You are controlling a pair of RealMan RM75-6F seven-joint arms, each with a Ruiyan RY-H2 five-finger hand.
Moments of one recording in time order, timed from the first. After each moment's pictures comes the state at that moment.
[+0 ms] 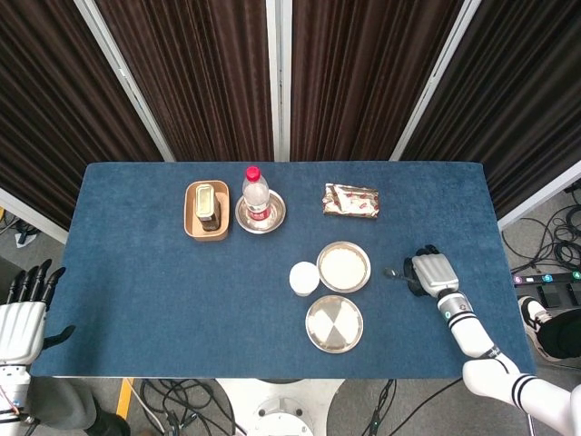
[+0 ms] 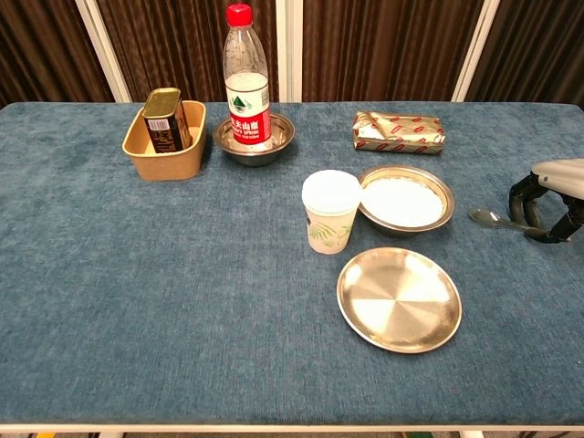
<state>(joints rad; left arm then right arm) -0.05 -1.21 -0.04 -1.56 1.45 1.51 0.16 0.58 -1.52 0.10 -1.12 -1.17 0.75 -0.13</state>
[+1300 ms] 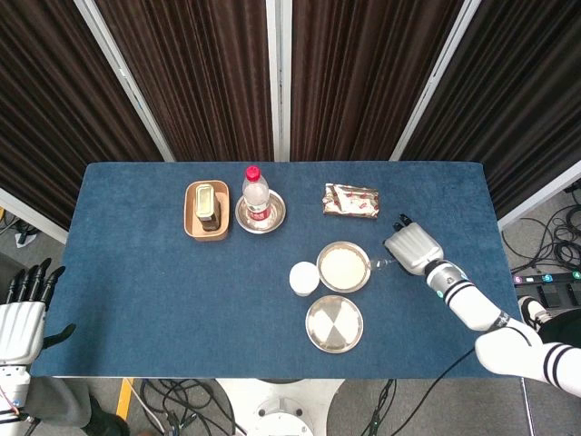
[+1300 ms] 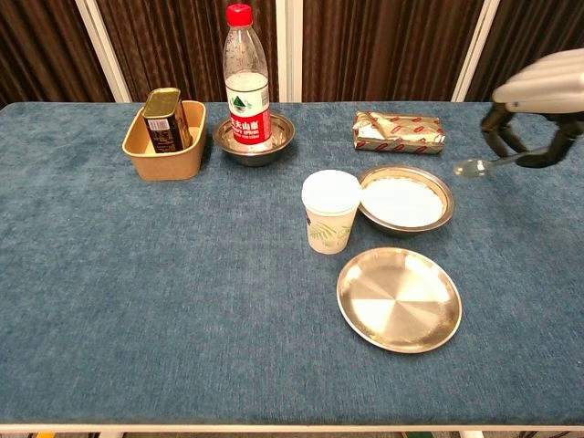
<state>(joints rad) -0.05 -1.22 -0.04 -1.53 1.47 1.52 0.13 0.85 -1.17 0.09 -1.53 -1.09 0.60 -0.55</state>
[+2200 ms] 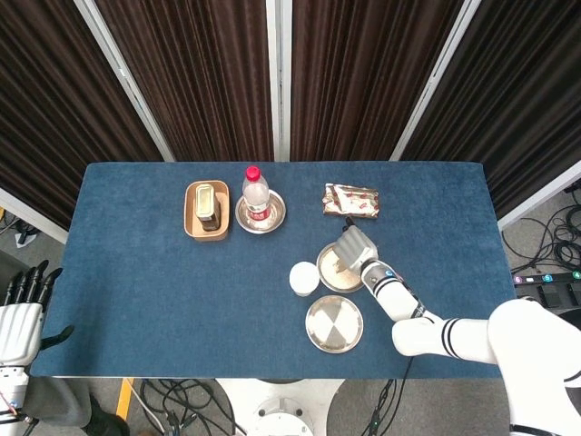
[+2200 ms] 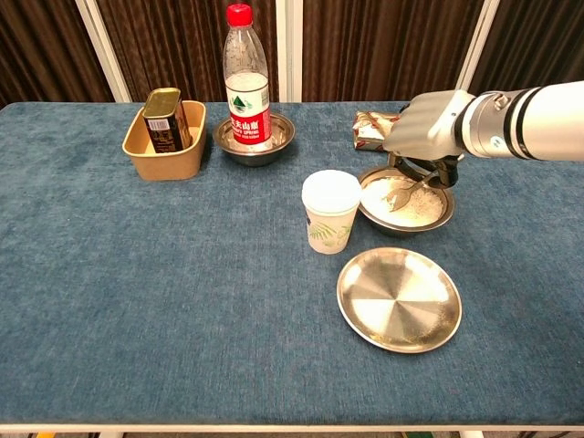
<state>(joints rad) -0.04 -1.24 -0.04 -1.49 1.46 1.52 0.08 1.23 -1.50 -0.12 -1.42 -0.54 0.77 -1.06</state>
